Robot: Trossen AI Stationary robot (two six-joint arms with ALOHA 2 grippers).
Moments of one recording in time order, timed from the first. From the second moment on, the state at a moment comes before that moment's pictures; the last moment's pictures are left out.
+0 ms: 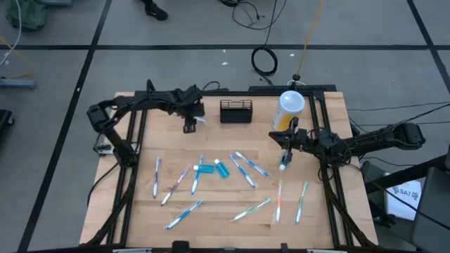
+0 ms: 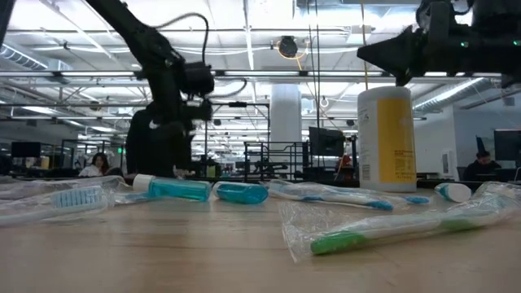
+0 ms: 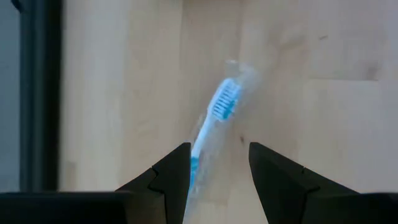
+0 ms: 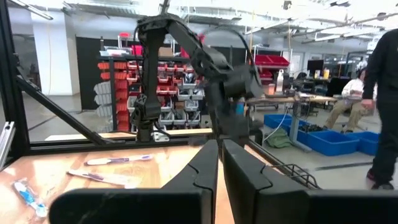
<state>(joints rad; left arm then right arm) 0.60 1.63 1.02 -0.55 0.01 0.58 0.00 0.86 0.13 0.91 0.23 -0.05</state>
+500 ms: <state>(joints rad) 0.44 1.53 1.03 -0.03 0.13 0.55 0.00 0.97 0.23 0.91 0.23 -0.17</state>
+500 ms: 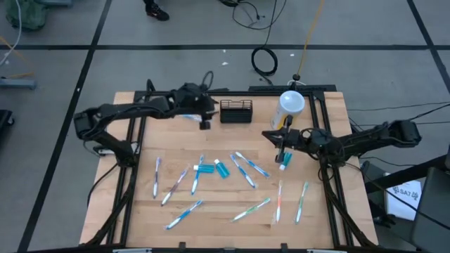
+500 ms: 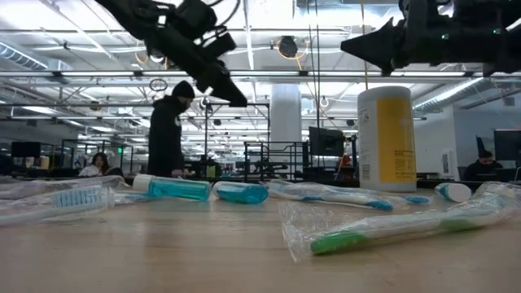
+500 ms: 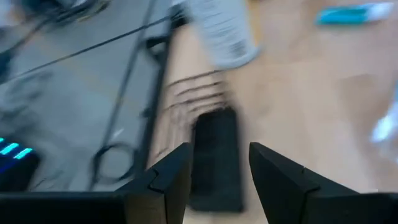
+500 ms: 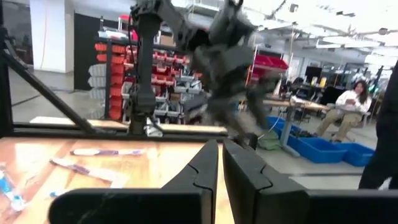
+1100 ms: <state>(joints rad) 0.46 1.97 1.40 -0.22 0.20 0.39 0.00 0.94 0.23 0.91 0.23 -0.27</state>
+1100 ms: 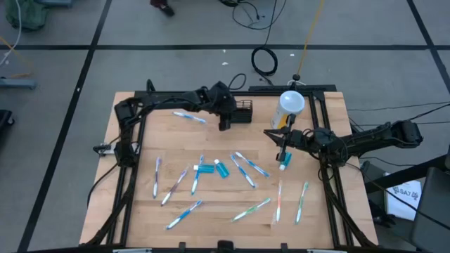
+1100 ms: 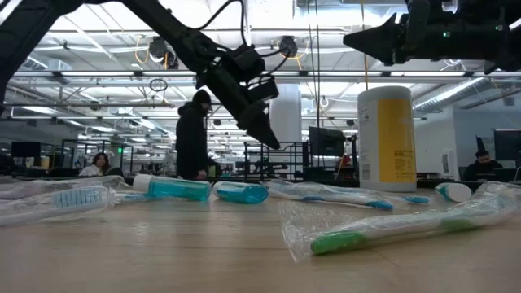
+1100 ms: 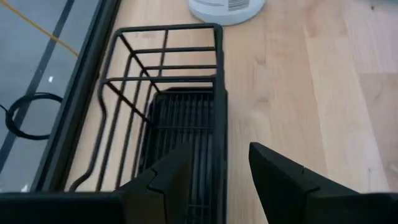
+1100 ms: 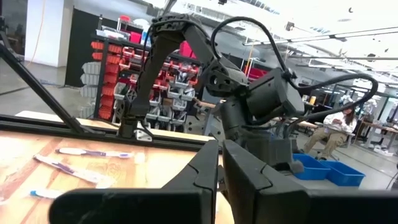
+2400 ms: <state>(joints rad) 0.33 1.84 1.39 -0.36 0.02 0.51 0.00 0.94 0.22 0.92 0.23 -0.22</state>
